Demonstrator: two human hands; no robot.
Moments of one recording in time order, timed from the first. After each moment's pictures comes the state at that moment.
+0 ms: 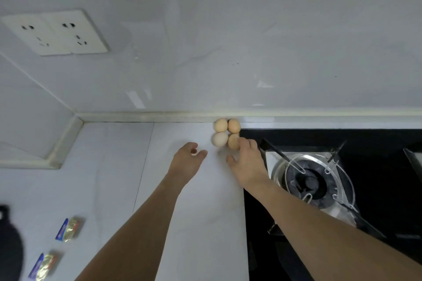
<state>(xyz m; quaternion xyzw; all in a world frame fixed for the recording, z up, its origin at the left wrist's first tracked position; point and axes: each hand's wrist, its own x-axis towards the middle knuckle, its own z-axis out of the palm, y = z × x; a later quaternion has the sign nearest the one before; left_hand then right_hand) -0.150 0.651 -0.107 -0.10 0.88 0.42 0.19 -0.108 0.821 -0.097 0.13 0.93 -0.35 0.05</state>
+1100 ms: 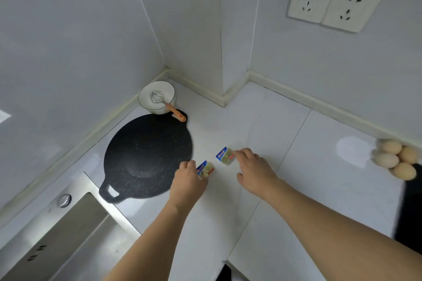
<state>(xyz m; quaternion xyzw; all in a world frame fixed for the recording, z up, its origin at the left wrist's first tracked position) 0.065 0.312 -0.108 -0.34 0.90 0.25 0.11 -0.040 0.475 -0.094 -0.33 0.92 -0.07 0.22</state>
